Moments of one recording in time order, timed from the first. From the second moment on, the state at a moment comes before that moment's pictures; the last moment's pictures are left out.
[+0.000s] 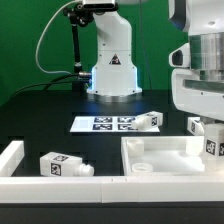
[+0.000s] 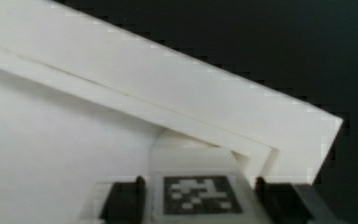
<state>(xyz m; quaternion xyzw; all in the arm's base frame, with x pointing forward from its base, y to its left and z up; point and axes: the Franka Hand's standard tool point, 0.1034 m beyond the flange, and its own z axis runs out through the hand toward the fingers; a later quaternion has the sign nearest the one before) 0.633 0.122 0.060 -0.83 0.55 -0.01 0.06</state>
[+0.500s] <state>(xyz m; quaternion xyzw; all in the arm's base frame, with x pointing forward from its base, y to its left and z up) 0.635 0.110 0.062 -0.96 0.27 -0.02 0.05</state>
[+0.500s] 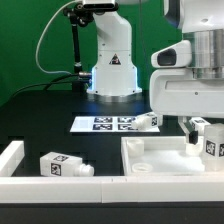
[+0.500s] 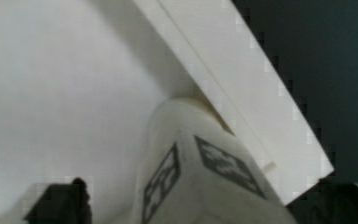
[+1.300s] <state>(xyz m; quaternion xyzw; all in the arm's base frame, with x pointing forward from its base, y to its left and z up) 0.638 0.115 0.068 -1.00 0.00 -0.04 0.02</state>
